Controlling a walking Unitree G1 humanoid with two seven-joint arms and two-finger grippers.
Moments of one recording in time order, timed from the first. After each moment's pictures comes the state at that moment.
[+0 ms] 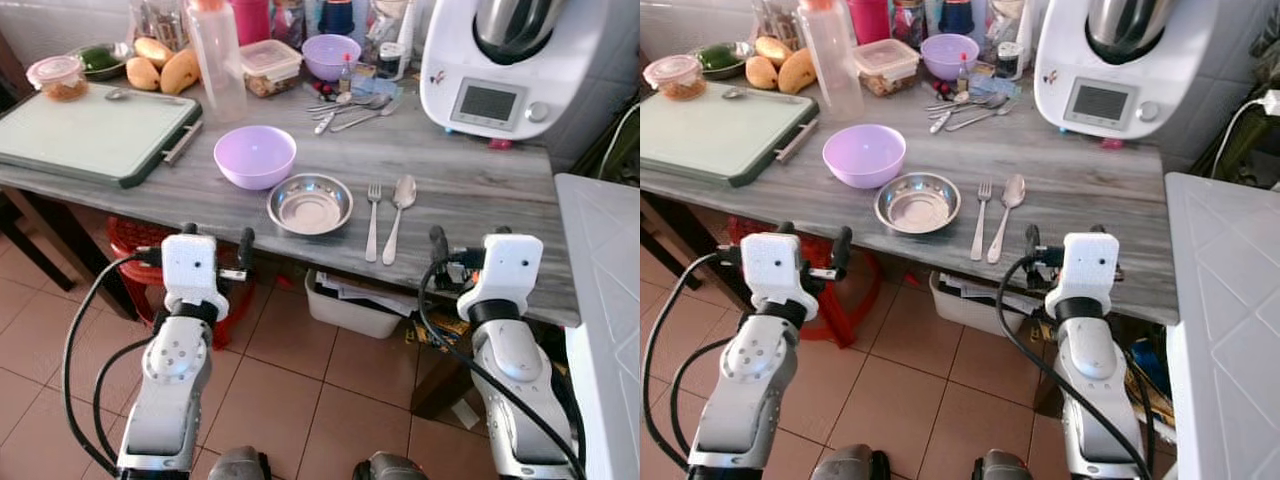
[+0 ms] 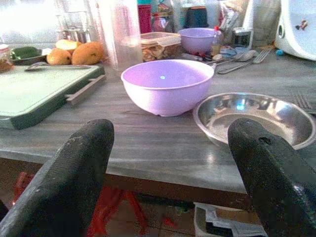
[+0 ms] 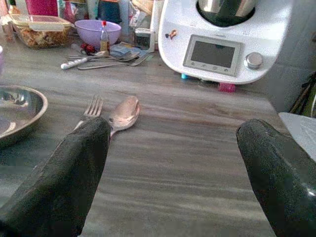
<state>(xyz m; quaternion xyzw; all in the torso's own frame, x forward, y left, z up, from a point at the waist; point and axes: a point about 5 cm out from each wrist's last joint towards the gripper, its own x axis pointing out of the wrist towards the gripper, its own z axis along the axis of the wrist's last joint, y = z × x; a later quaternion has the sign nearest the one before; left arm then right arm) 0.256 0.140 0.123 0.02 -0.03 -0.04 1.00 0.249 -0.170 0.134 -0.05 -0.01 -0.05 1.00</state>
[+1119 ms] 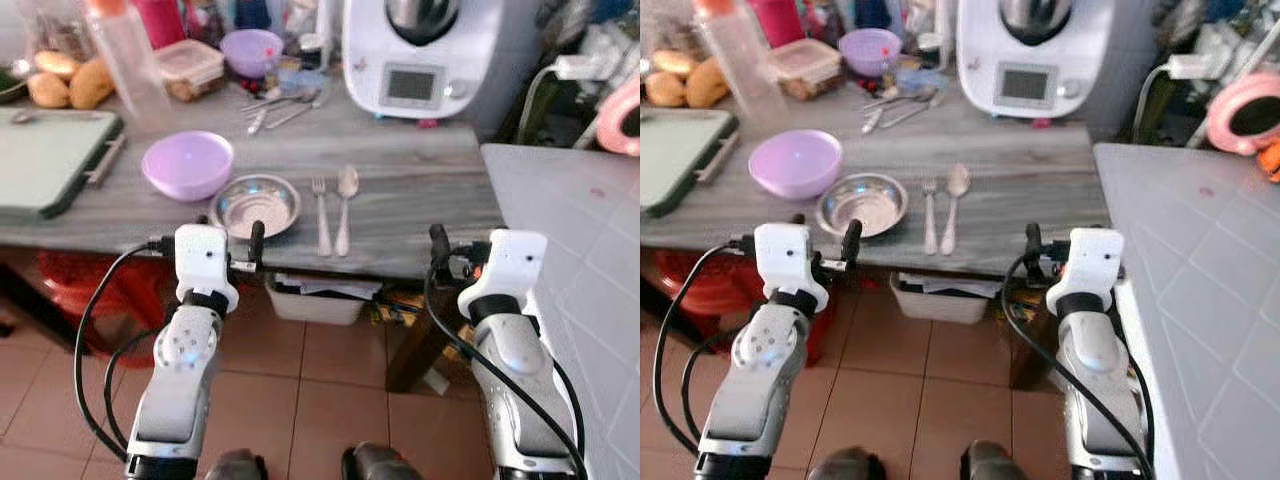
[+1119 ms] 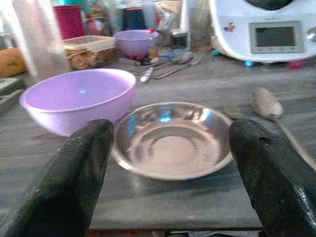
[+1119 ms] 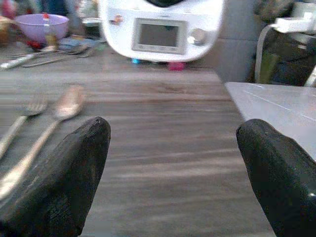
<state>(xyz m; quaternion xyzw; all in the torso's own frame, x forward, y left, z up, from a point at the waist) 0.264 0.132 0.127 0.02 -0.03 -0.05 1.00 0.254 -0.170 0.136 -0.01 0.00 -0.03 1.00</state>
